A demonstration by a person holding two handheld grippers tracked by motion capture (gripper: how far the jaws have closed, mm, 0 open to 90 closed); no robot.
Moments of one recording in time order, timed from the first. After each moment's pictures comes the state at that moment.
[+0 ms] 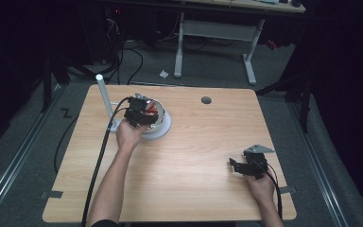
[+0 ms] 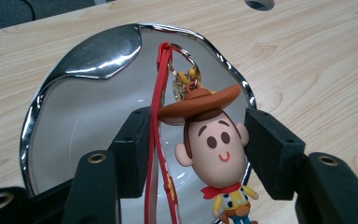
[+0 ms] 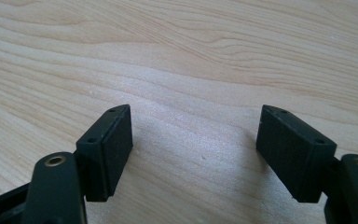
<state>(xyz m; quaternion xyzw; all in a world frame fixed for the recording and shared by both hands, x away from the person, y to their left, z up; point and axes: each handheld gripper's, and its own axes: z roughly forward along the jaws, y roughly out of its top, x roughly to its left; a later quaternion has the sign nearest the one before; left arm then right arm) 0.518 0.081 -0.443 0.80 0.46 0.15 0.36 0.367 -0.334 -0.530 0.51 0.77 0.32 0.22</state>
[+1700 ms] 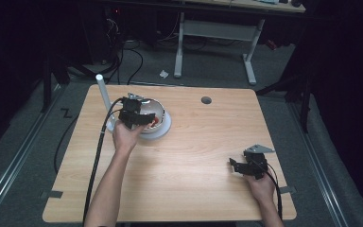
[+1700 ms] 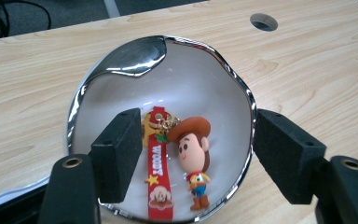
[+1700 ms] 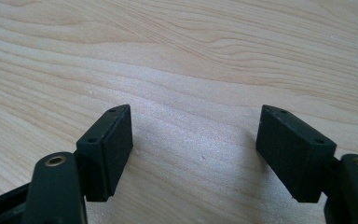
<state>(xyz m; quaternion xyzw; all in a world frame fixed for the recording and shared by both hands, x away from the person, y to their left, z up) 0.500 0.098 -0.426 0.78 0.48 0.17 0.38 0.367 -0.334 -0.530 0.51 0.77 0.32 0.22</state>
